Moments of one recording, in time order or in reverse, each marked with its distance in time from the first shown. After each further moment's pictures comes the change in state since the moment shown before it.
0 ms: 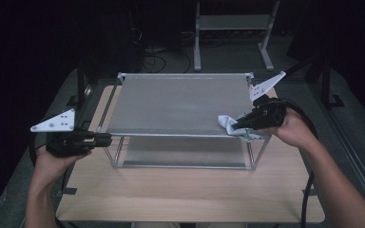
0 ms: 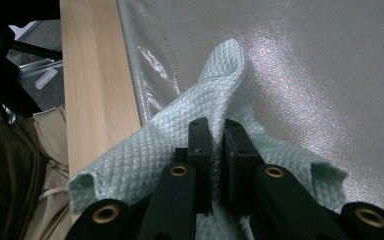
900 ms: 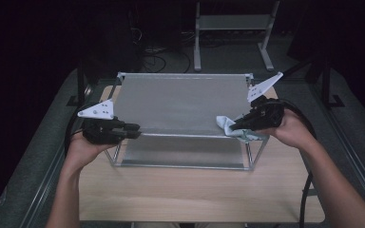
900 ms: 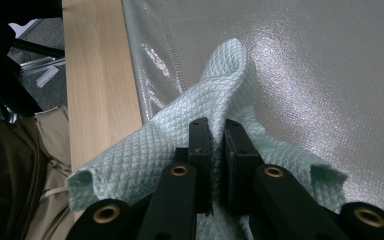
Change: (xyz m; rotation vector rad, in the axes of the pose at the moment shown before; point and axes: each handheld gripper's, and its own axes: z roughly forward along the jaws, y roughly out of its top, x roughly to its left) left arm 0.010 0.033 0.063 0.080 -0.017 0.037; right arm 0.006 0.002 0.002 0.010 0.005 -0.009
